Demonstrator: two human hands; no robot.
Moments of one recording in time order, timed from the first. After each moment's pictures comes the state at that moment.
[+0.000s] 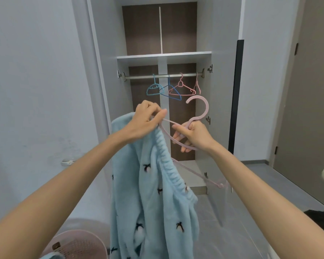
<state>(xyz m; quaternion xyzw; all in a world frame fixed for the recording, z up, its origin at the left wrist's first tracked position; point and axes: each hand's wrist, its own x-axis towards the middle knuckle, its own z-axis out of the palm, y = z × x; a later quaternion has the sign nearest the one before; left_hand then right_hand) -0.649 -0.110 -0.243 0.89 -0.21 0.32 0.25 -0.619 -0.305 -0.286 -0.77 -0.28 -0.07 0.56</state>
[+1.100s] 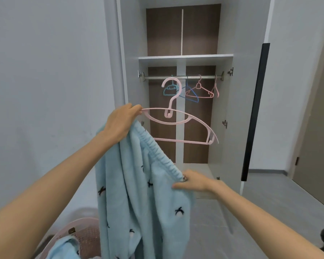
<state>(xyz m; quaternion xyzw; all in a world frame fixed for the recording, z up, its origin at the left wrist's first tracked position) -0.682 -0.008 -0.246 0.91 -0.06 0.41 -0.01 -0.625 -0.264 -0.394 -0.89 -0.36 0.09 0.25</state>
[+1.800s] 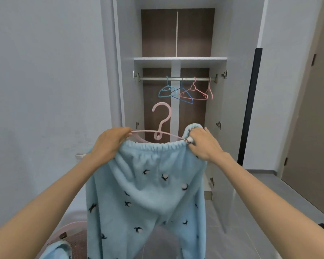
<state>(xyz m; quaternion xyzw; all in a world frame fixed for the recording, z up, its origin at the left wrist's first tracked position) -0.696 0.018 -0.301 0.92 -0.09 0.36 0.08 -0.593 -0.285 -0.312 -0.91 -0.30 -0.27 0.11</state>
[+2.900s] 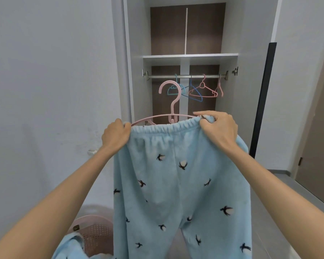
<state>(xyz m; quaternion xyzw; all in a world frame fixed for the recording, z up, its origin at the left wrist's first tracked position) -0.690 0.016 -0.286 0.89 0.19 0.35 0.23 -0.645 -0.270 -0.273 -0.81 -0.18 -0.39 0.41</state>
